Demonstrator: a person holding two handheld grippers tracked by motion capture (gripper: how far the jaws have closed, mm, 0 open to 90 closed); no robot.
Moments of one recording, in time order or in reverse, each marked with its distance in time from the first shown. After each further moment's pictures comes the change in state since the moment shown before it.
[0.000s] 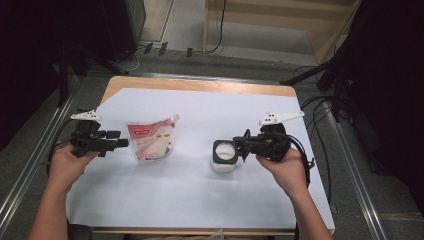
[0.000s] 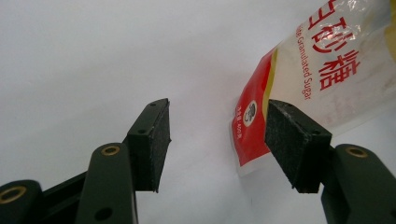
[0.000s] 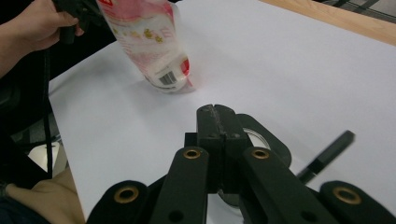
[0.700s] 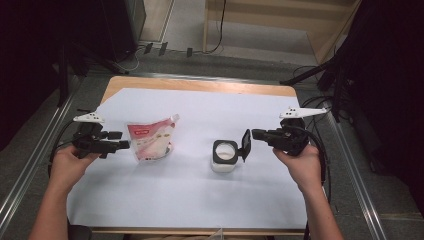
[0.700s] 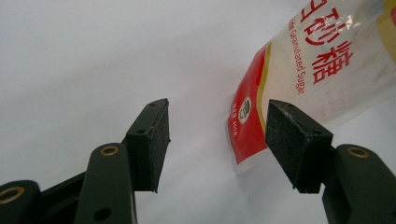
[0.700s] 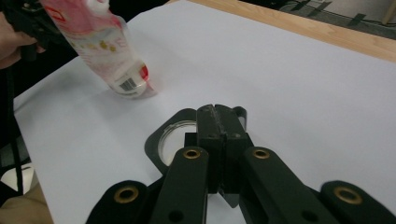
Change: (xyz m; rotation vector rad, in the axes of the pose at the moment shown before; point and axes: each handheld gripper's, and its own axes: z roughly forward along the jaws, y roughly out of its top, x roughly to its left) left arm -0.004 -0.001 0.002 0.021 -0.010 0.030; right arm -0.031 -0.007 -0.028 -0.037 -0.100 0.070
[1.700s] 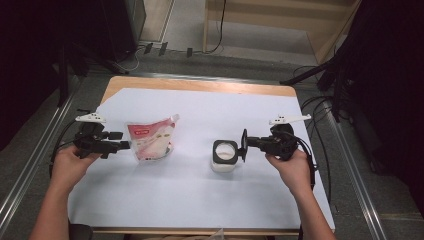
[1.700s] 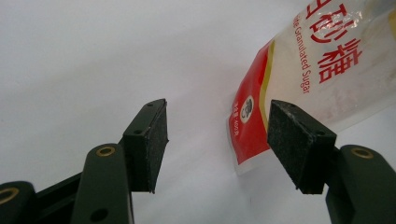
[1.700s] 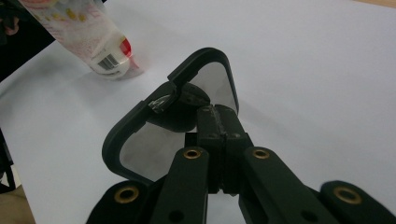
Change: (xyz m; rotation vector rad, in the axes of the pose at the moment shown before) left arm 0.001 0.000 0.004 0.005 0.000 -0.016; right arm -0.009 -0.022 0.033 0.070 -0.007 0.049
